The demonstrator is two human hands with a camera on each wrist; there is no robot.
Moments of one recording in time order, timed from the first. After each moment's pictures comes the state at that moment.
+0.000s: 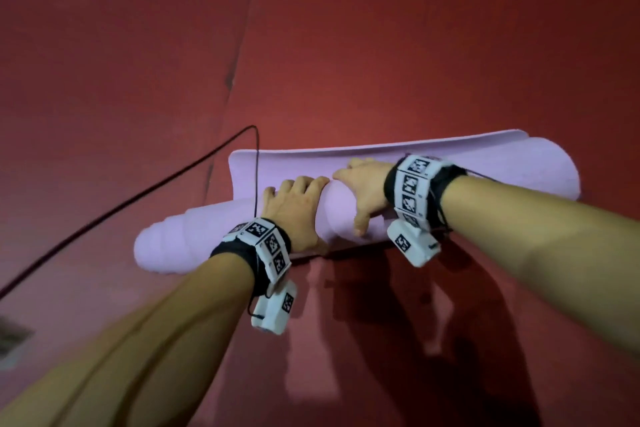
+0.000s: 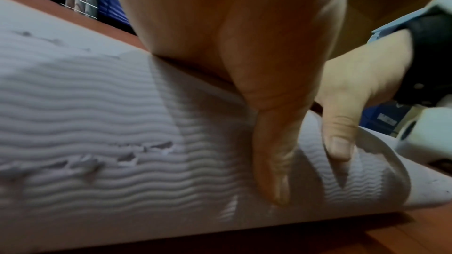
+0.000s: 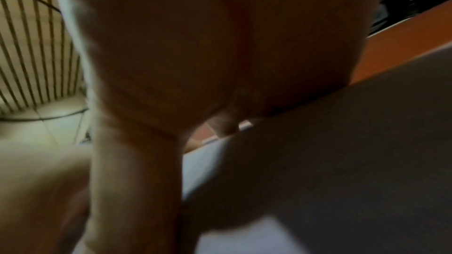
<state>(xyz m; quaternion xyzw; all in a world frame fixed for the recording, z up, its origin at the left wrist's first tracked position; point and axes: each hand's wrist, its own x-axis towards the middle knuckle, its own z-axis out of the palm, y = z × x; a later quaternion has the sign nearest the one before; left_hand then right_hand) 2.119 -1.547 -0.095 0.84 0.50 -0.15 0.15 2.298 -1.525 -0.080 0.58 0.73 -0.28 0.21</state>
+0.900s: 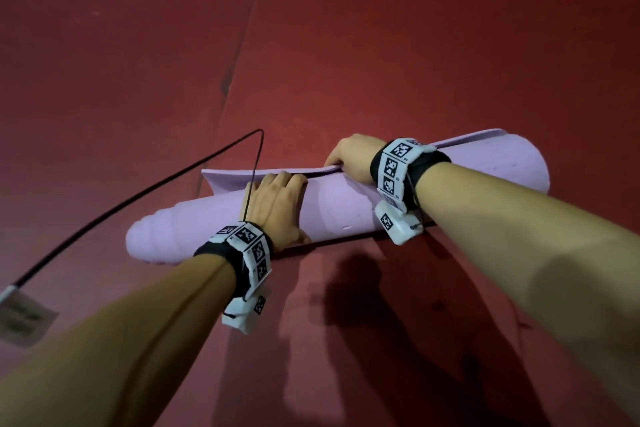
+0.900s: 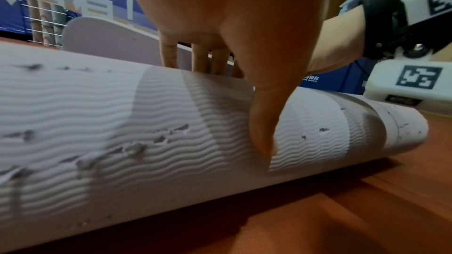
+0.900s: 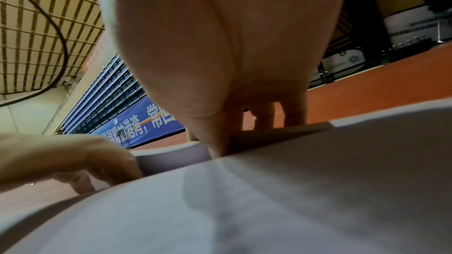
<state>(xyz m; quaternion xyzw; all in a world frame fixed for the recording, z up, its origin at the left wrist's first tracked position) 2.124 -1.570 -0.082 0.84 0.54 -0.10 0.07 2.323 -1.518 -0.064 0.60 0.76 -0.25 0.10</state>
